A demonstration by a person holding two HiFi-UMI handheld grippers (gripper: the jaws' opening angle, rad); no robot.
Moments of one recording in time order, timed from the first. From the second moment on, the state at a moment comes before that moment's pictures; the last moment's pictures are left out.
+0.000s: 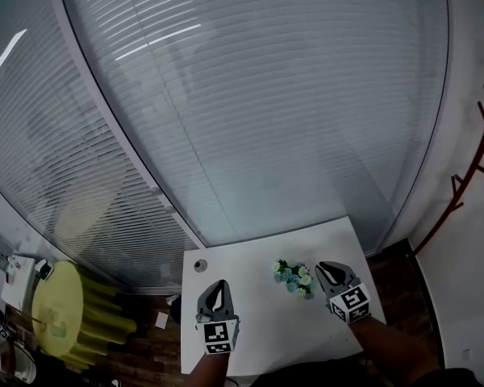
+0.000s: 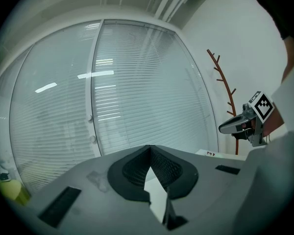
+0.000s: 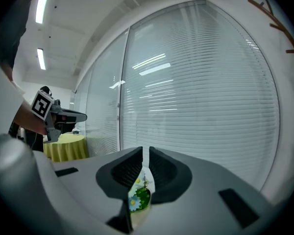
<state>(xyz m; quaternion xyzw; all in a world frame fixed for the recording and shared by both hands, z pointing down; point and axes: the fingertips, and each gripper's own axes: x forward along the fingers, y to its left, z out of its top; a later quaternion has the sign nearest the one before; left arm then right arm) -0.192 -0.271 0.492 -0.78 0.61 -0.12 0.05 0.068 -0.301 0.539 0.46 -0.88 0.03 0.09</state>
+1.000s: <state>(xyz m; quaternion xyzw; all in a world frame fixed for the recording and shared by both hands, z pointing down) -0.188 -0.270 0.494 -0.78 0.61 -0.13 0.05 0.084 -0.304 0.517 0.48 -0.87 0.00 0.09</state>
